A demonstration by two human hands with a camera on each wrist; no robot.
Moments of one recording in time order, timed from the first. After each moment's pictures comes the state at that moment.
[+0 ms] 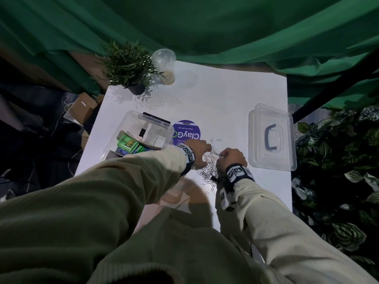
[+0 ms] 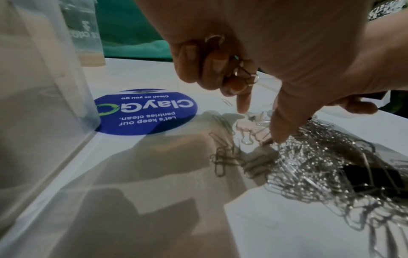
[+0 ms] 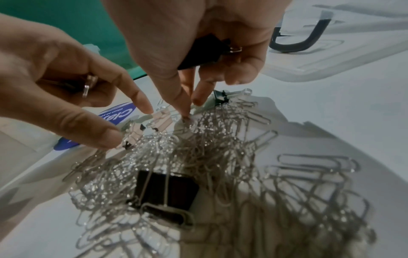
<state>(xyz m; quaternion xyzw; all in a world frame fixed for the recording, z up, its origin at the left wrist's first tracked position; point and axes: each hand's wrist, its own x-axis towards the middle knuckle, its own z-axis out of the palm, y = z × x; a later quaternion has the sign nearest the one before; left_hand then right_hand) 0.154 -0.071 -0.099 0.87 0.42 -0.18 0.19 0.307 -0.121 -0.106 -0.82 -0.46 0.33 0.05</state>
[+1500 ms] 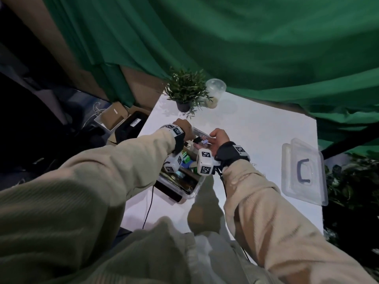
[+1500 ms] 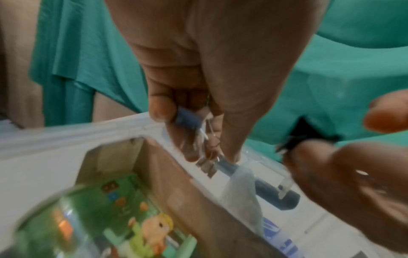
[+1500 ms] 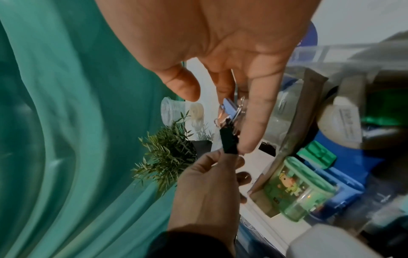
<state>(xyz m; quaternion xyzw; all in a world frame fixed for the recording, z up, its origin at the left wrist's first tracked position) -0.045 -0.025 0.009 0.68 0.68 -0.11 0.25 0.096 -0.063 0.032 -0.56 -0.04 0.76 0.32</state>
